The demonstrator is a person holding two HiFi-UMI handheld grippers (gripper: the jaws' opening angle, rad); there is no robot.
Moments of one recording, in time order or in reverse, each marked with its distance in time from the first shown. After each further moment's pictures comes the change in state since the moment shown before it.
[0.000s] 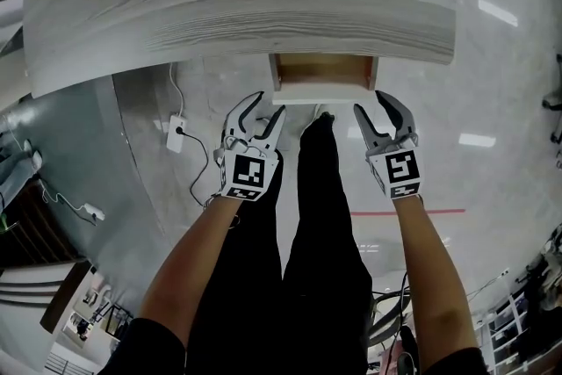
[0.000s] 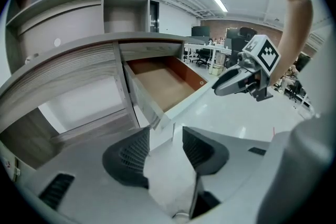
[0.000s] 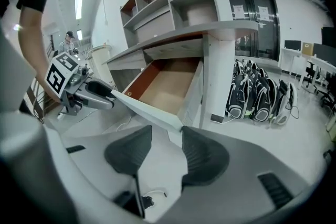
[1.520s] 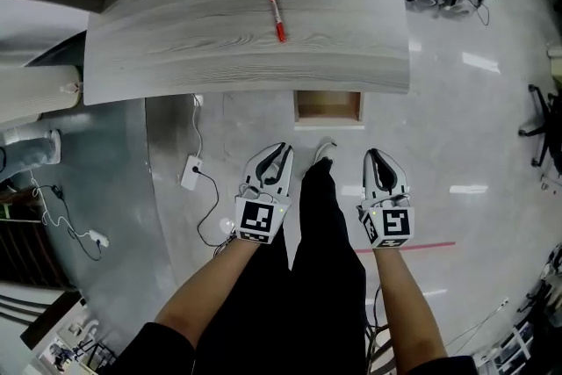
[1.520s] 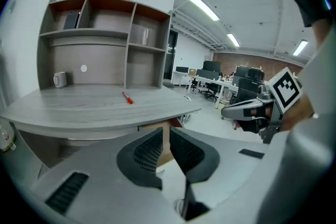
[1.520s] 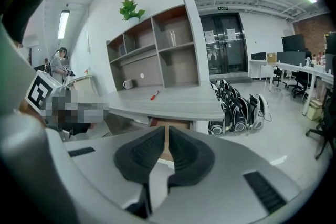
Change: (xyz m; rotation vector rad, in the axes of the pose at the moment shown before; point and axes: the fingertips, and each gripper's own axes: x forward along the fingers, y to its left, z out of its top) left arm -0.149 -0.001 0.141 -0.197 -0.281 0.057; right arm -0.143 0.047 0.135 0.159 -0.253 -0.219
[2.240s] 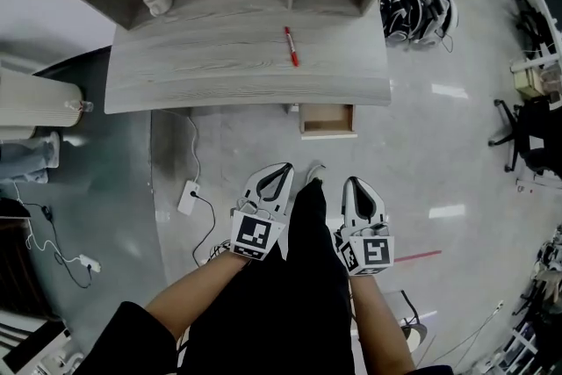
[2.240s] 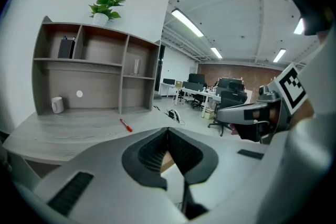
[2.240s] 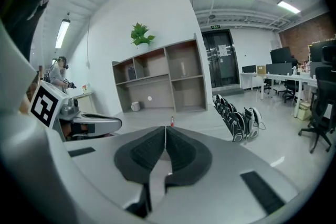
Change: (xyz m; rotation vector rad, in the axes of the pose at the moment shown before) left arm -0.116 0.004 0.094 0.062 -0.120 -0.146; right arm -0.086 0.129 0.104 0.052 -0.156 -0.088
